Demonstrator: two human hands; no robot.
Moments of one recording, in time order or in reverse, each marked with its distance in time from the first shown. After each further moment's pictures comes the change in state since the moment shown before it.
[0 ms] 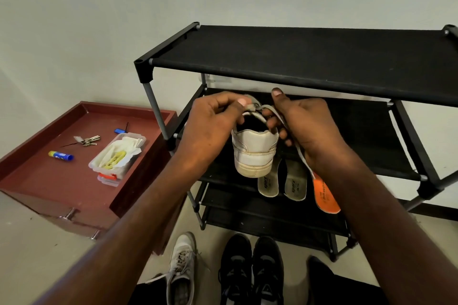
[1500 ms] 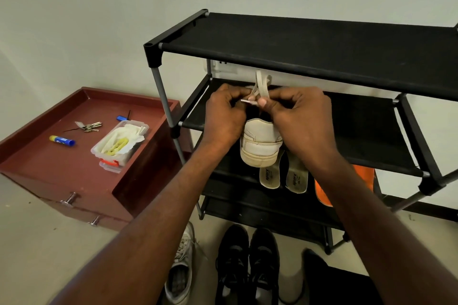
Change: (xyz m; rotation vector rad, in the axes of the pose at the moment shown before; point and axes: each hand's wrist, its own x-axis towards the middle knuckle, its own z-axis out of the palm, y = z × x) left_hand 0.032 -0.056 0.029 0.006 0.182 0.016; right_hand -0.022 0.002 0.020 -0.353 0.087 -0.472
